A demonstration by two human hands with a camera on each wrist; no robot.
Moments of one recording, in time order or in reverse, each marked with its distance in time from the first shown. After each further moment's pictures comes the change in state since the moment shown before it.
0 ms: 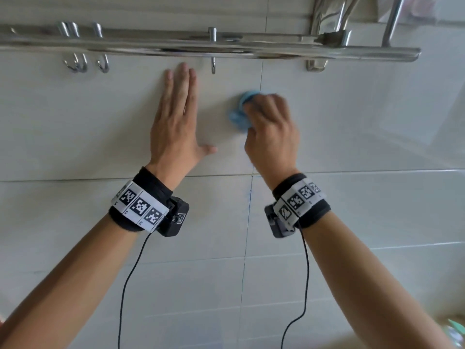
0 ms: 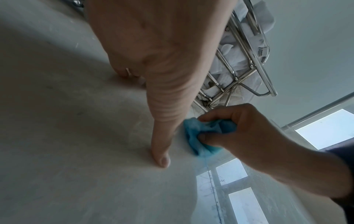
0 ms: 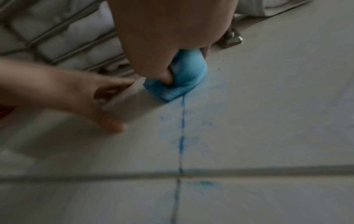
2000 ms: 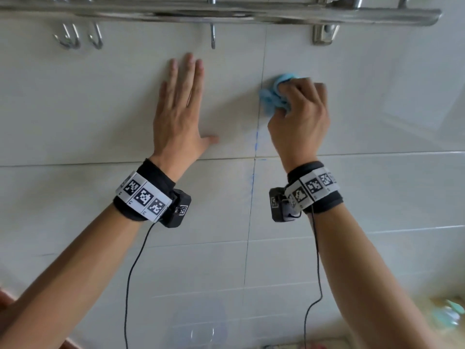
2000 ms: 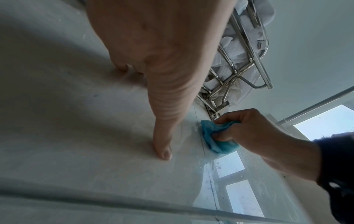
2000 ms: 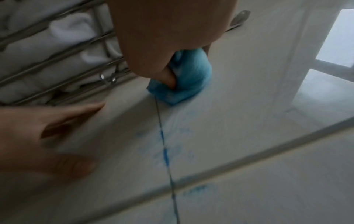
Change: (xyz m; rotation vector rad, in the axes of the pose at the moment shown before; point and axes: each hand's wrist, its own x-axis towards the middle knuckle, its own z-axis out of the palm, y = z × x) left_hand -0.015 0.000 0.012 0.061 -0.020 0.029; right_hand -0.013 0.026 -0.009 -0.050 0.101 0.298
